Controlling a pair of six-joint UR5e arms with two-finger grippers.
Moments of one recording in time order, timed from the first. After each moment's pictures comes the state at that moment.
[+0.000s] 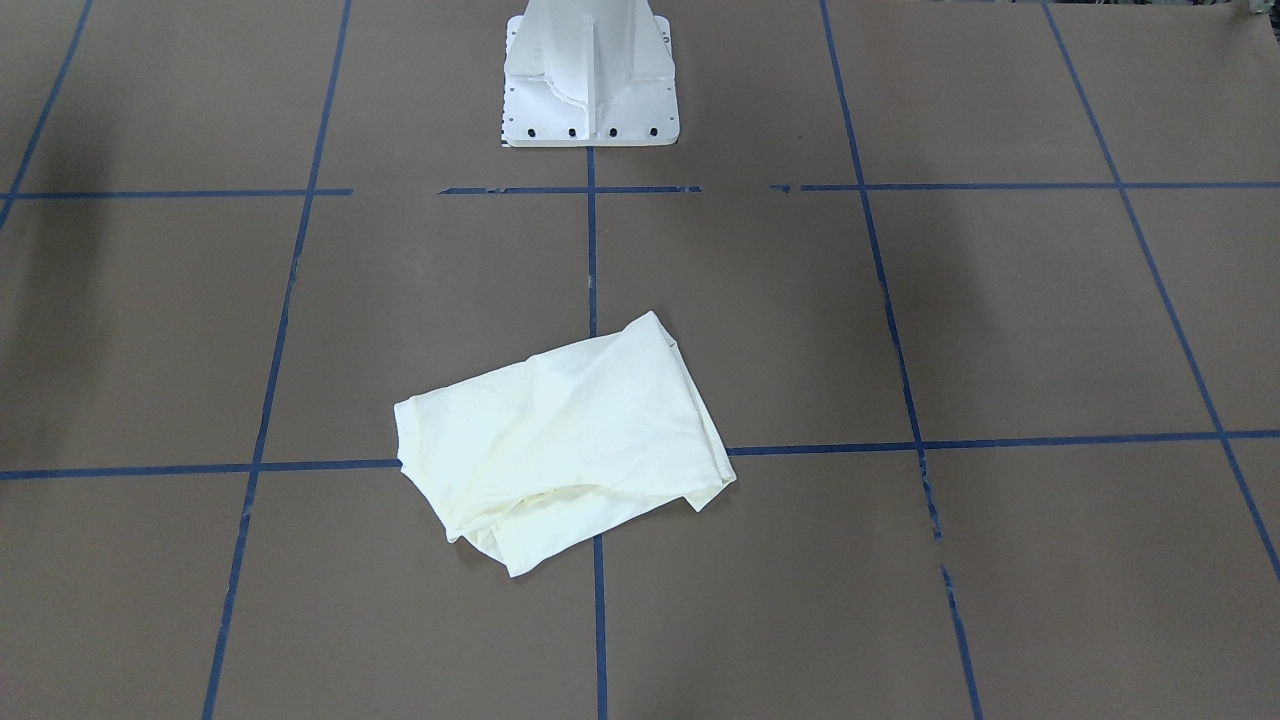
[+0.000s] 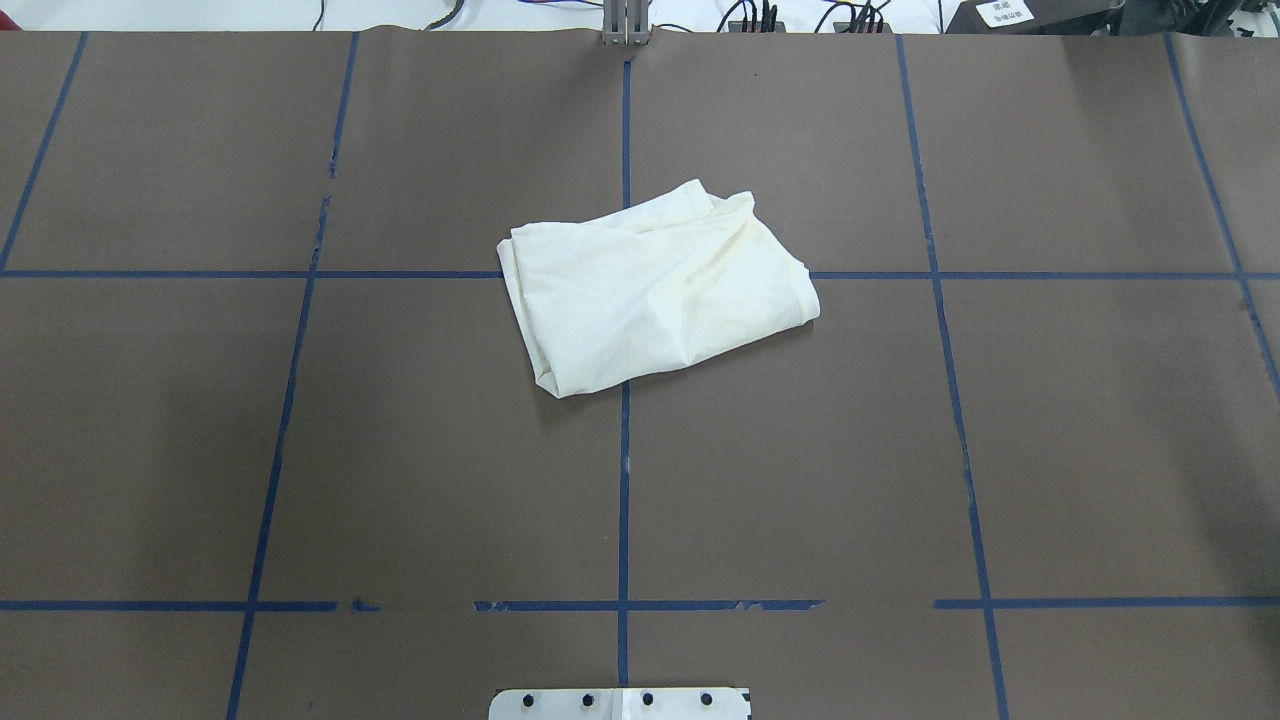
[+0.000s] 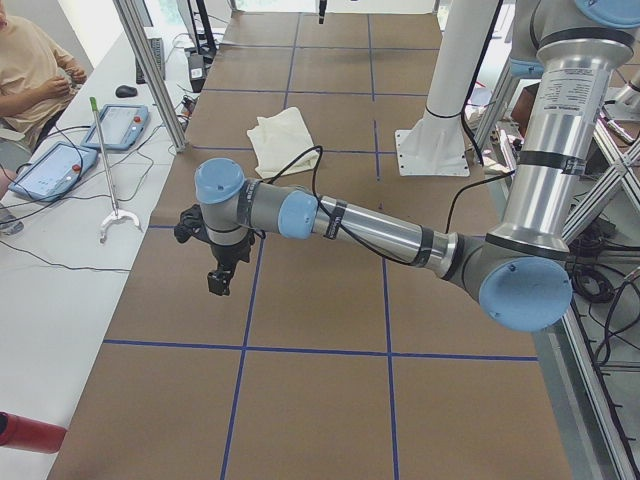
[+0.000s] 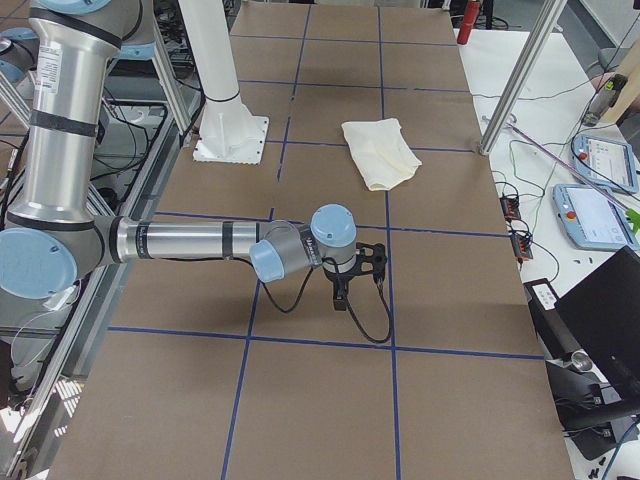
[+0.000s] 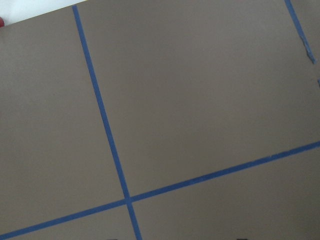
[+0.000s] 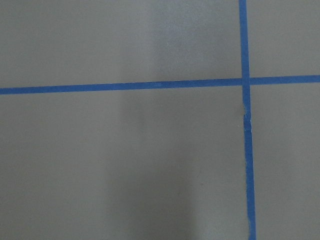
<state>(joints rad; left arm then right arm) -1.53 -1.72 -1.70 -1.50 -2.33 0.17 1.39 -1.77 1.78 -1.23 2.39 0.40</state>
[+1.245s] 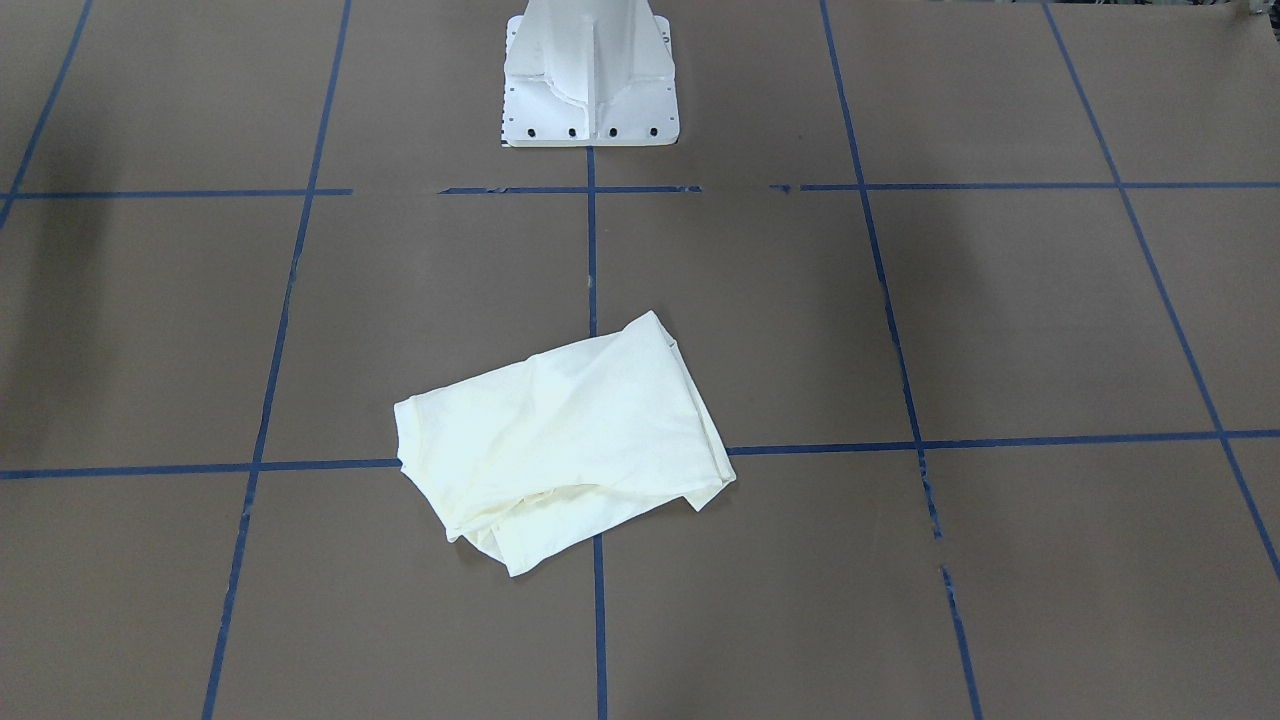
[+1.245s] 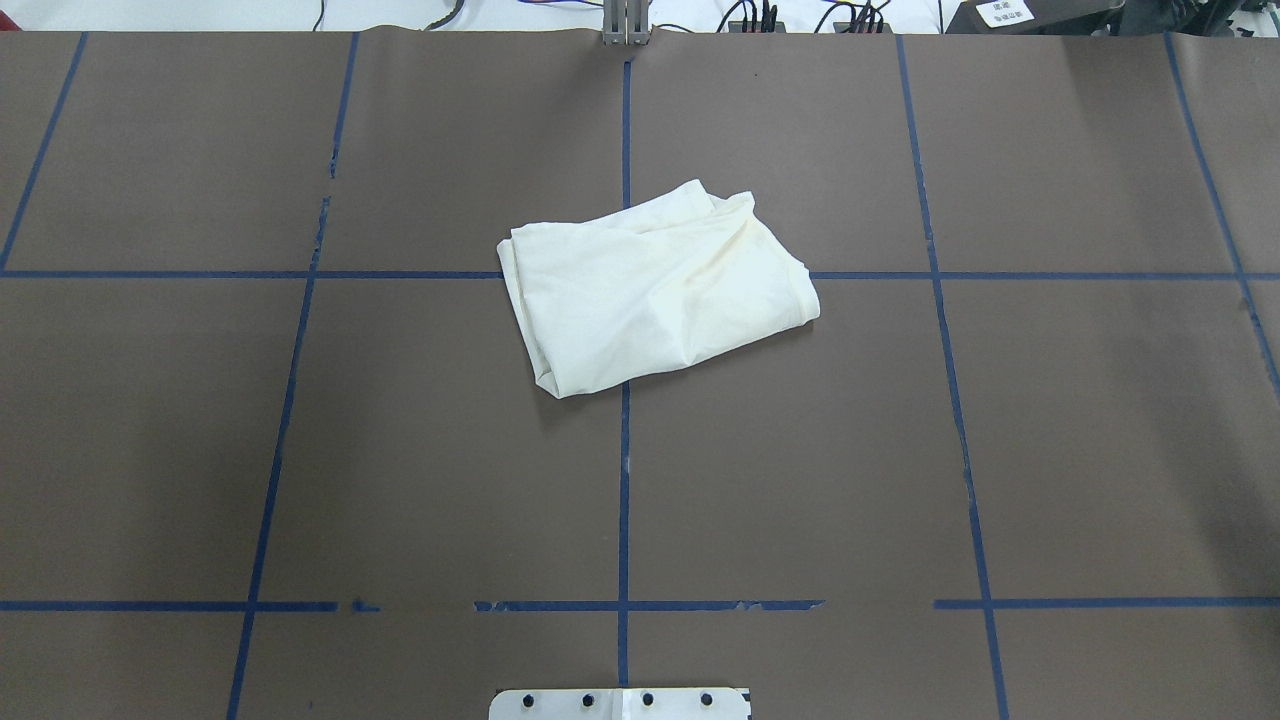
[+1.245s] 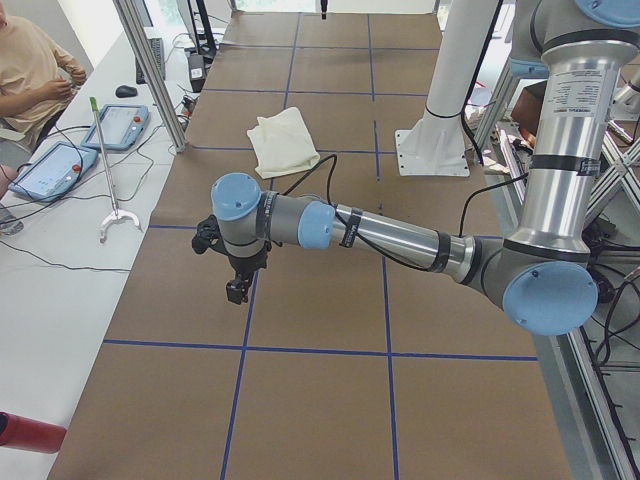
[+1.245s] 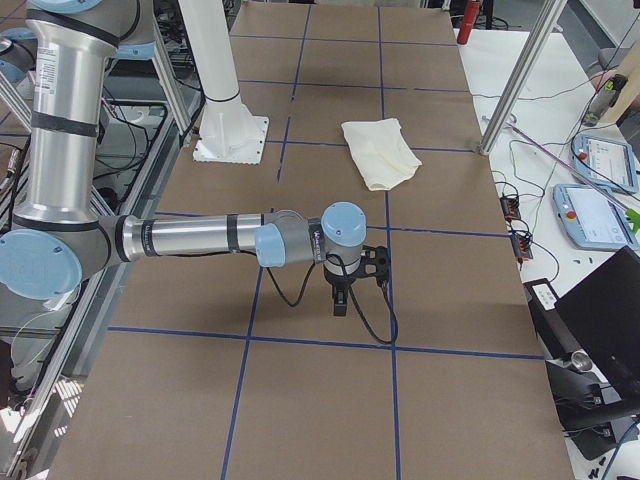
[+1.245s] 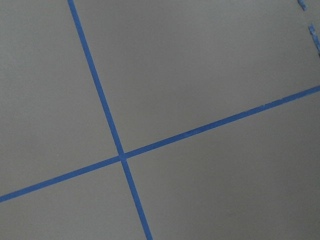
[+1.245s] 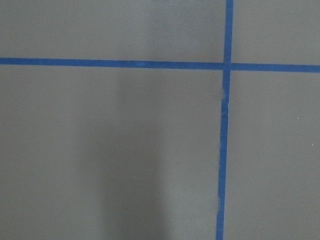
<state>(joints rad) -1.54 -1.67 -1.72 -1.49 -2.39 0.19 1.43 -1.74 1.81 -1.47 2.38 0.19</state>
